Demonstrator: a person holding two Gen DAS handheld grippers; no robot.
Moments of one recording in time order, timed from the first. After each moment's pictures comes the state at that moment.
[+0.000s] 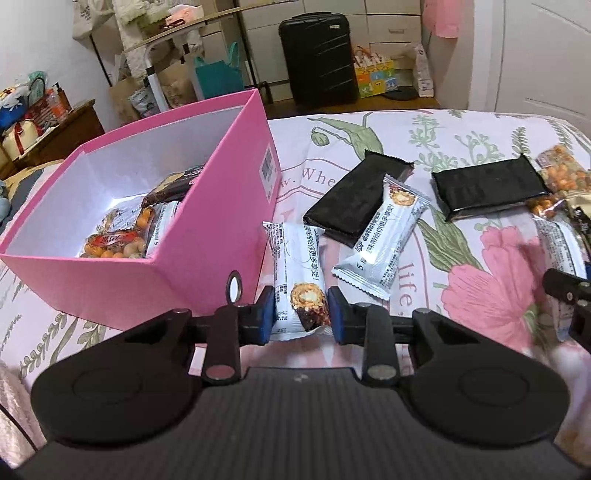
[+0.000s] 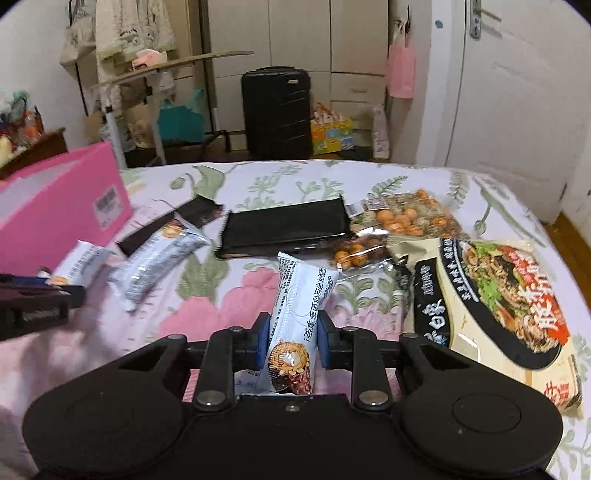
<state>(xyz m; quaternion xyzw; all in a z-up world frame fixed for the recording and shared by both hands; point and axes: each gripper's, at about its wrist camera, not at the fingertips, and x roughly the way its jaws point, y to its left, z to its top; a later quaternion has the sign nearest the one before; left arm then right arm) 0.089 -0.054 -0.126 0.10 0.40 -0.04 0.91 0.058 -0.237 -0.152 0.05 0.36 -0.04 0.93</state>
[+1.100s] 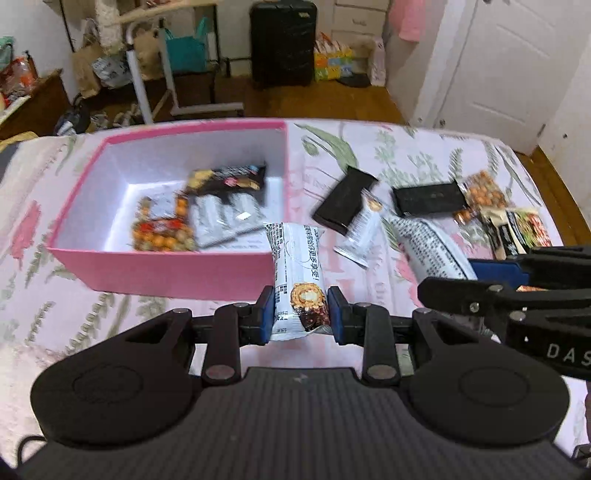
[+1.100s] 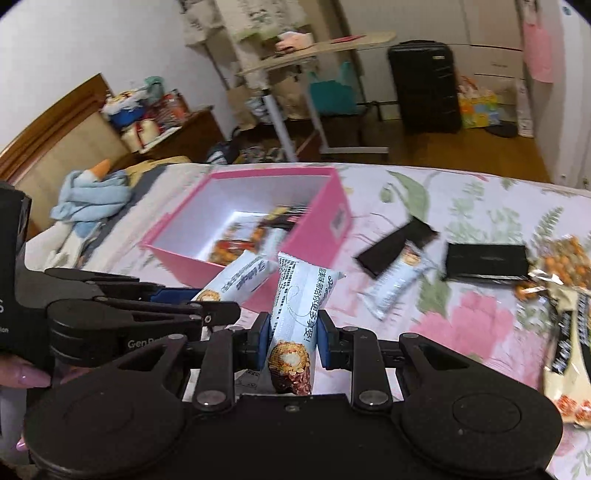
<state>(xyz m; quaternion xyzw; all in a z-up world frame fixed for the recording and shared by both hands) 0.049 0.048 0.003 0.03 0.46 -0.13 0.88 0.047 -0.144 -0.016 0.10 0.42 0.21 0.88</state>
